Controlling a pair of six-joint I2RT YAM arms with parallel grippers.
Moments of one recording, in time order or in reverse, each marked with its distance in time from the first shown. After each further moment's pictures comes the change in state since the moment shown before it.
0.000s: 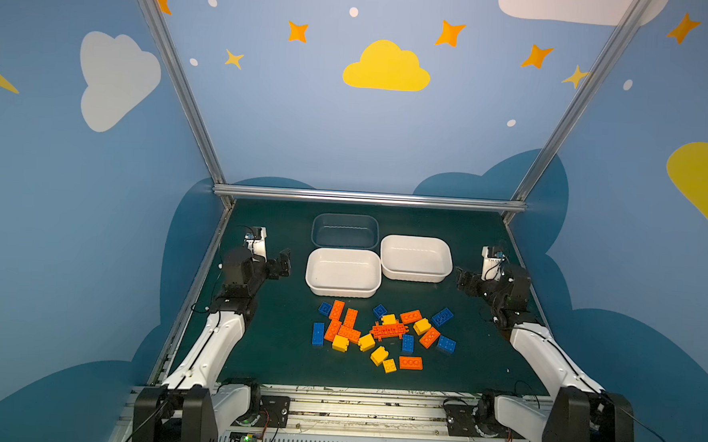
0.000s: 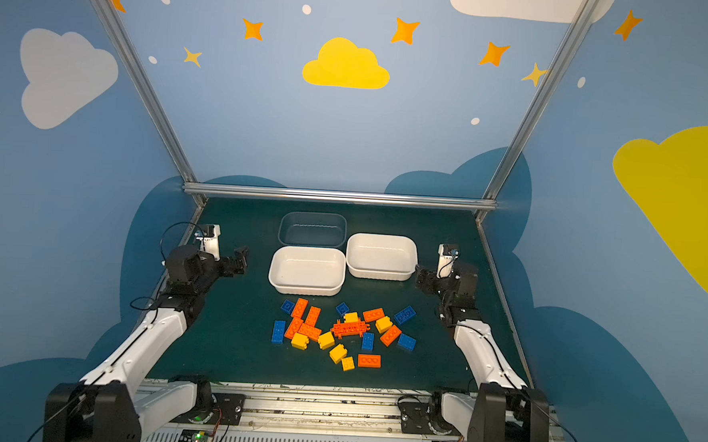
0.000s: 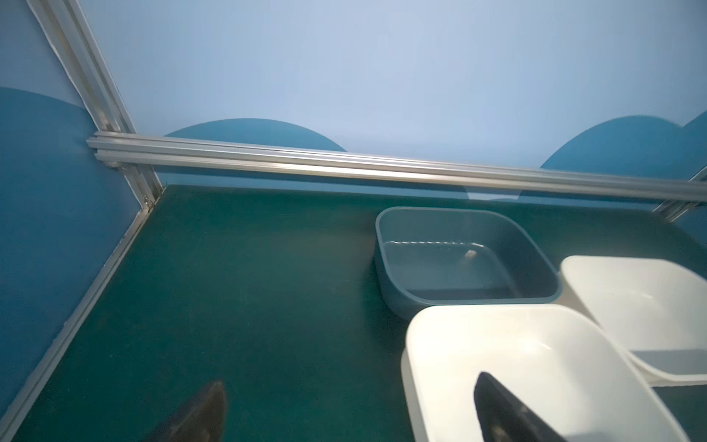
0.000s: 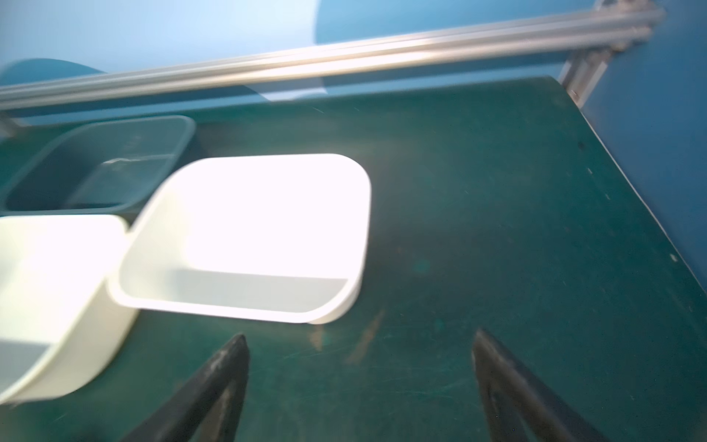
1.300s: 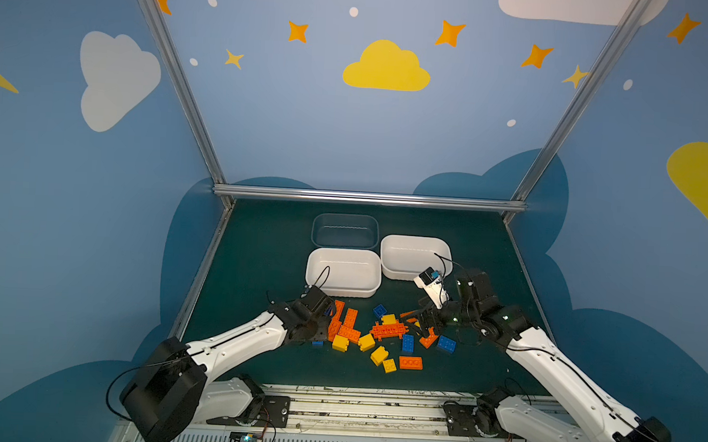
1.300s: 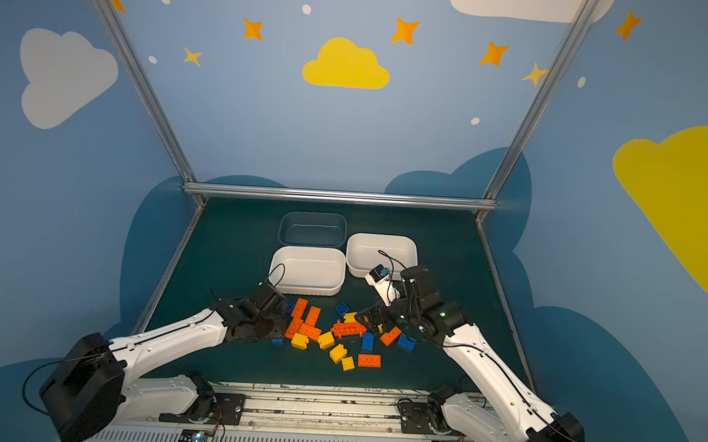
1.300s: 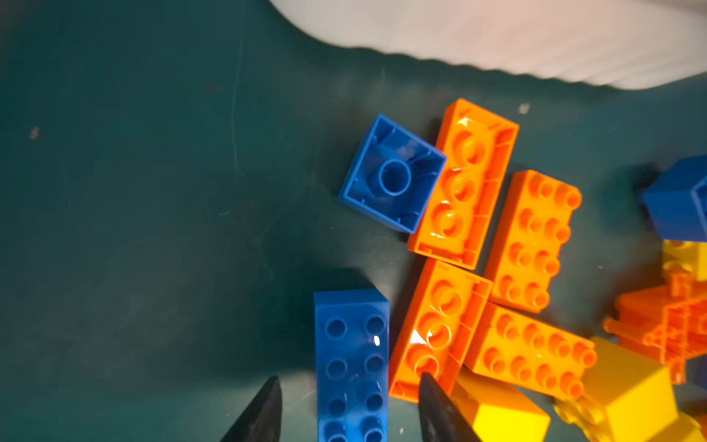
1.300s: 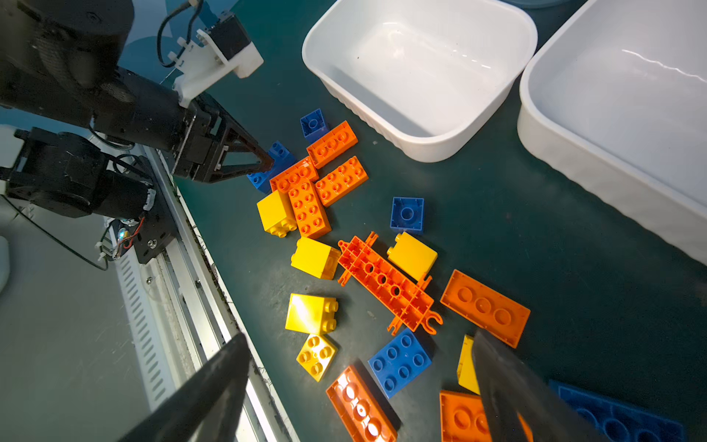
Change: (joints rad) left arm -0.709 0.212 -0.002 -0.630 -0.259 -0.609; right arm 0.535 -0.108 0.193 -0.660 -0.230 -0.096
